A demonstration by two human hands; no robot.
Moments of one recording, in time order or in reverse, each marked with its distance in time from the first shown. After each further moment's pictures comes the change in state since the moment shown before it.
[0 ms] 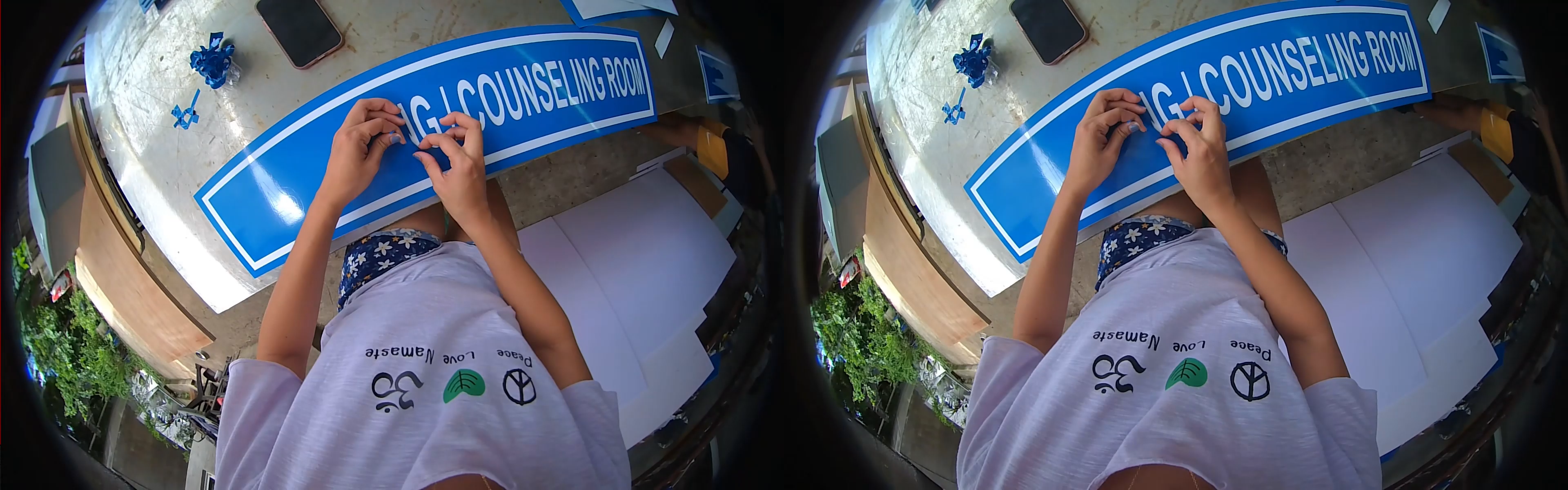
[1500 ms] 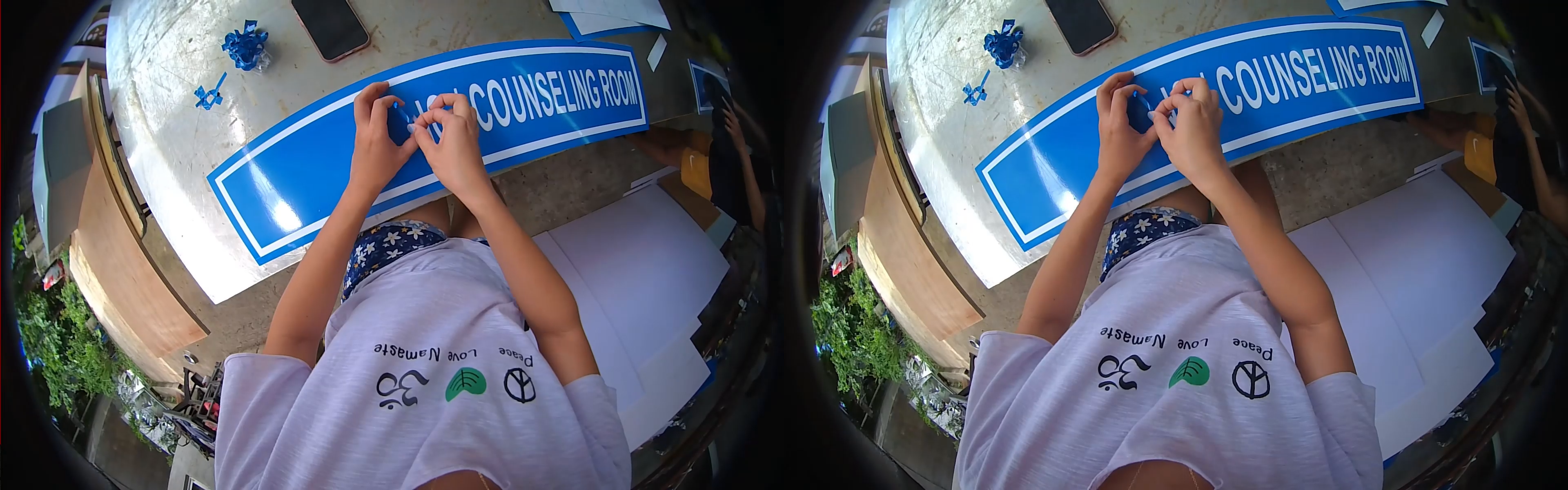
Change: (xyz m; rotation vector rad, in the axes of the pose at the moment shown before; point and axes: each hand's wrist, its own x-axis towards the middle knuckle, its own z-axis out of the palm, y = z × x) left_hand -0.006 -0.006 0.020 0.283 0.410 0.211; right_hand 0.032 -0.031 0.010 -0.103 -0.083 0.052
